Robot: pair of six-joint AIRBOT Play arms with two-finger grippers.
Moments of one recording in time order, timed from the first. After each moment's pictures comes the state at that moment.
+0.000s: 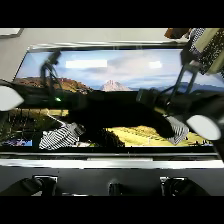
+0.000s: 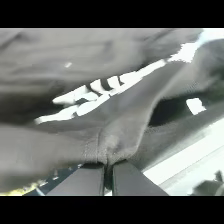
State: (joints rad) left arm -0.51 -1.09 1.42 1.19 -1.20 -1.85; right arm 0.60 -0.89 1.30 -1.73 1.13 2.36
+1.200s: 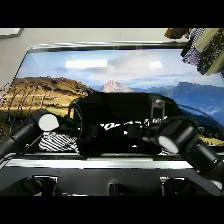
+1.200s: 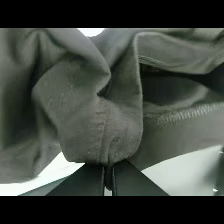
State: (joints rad) left arm -0.62 -1.10 0.98 1.12 -1.12 -2.00; right arm 0.76 -0.88 0.97 -1.68 1.29 2.41
